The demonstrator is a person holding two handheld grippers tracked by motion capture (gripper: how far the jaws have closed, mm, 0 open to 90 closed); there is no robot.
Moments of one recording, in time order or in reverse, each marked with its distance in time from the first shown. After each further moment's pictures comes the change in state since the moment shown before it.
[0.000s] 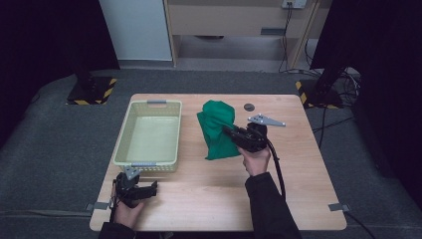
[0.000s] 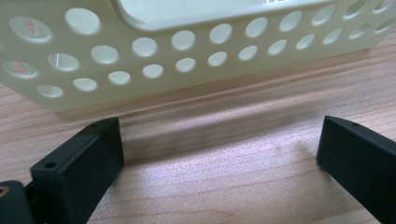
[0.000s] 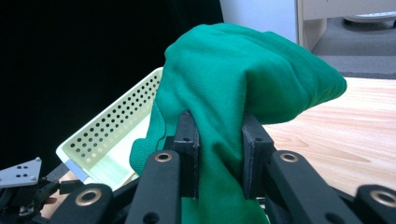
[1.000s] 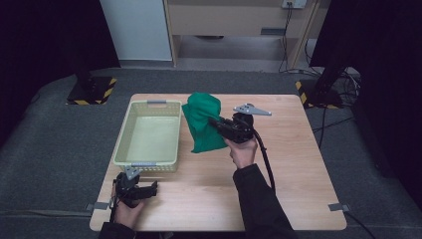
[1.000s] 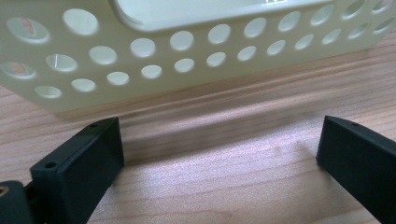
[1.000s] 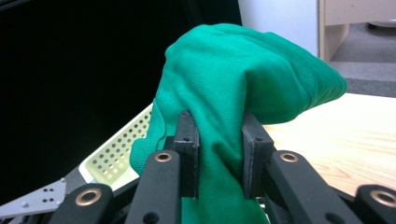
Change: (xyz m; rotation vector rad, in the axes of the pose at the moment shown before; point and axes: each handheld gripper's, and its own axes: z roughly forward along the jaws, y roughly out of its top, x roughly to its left) left arm 0.000 0.000 0.000 0.000 -0.002 0.002; right arm 0.027 0.025 0.027 -0.010 0.061 -0.005
